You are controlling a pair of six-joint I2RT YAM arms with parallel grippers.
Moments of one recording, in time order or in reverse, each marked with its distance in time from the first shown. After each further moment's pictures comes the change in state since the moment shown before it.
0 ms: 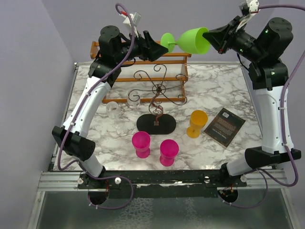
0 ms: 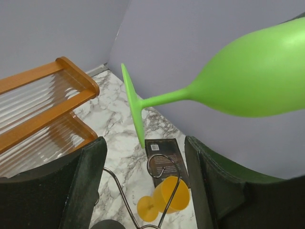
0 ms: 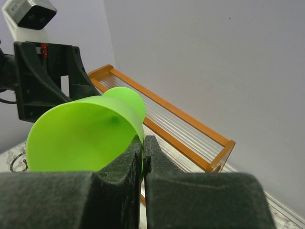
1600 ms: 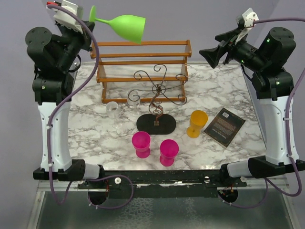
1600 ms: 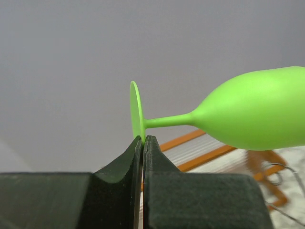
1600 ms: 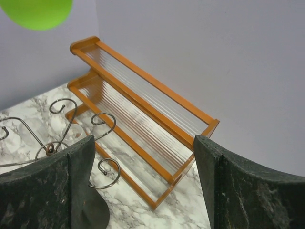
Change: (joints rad) left arm 0.355 -0.254 0.099 -0.187 -0.241 0.528; right arm 0.005 -0.110 -0.109 -0.092 0.032 -0.179
